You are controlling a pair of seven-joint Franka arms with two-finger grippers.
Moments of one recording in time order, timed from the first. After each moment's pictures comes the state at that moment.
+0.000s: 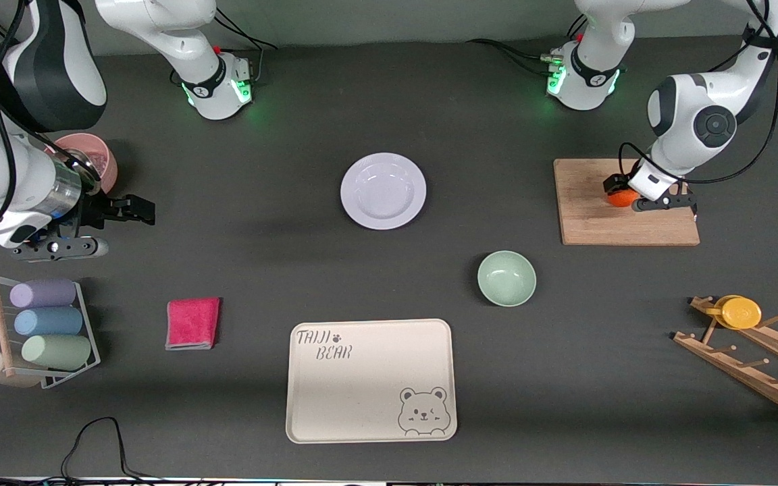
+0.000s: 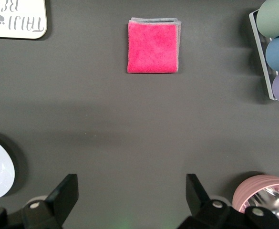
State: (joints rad) left arm 0.07 -0.04 0.04 -2.77 0.10 2.59 -0.08; right arm 0.01 0.07 0.09 -1.76 -0.03 1.67 0.06
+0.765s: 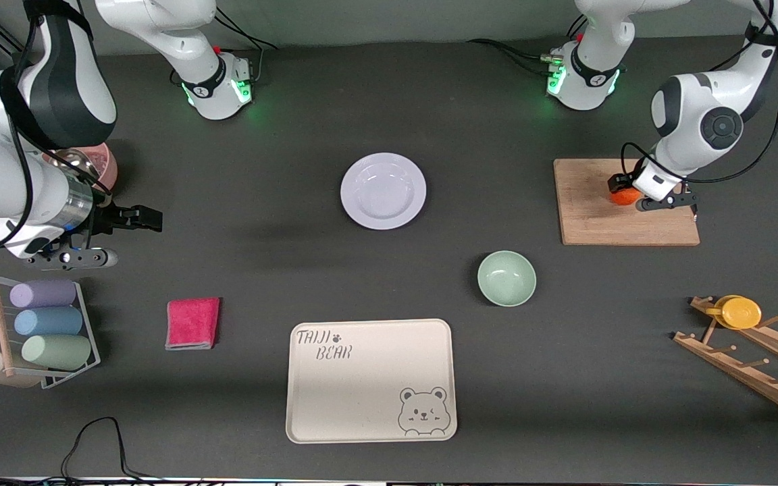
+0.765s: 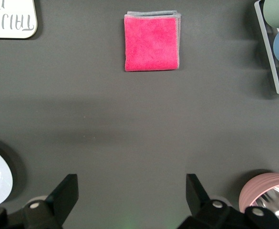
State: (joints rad) left arm 0.08 -0.06 0.04 -2.72 0.08 2.47 -0.08; right arm 0.01 0.10 0.09 -1.77 -0.03 1.69 0.09
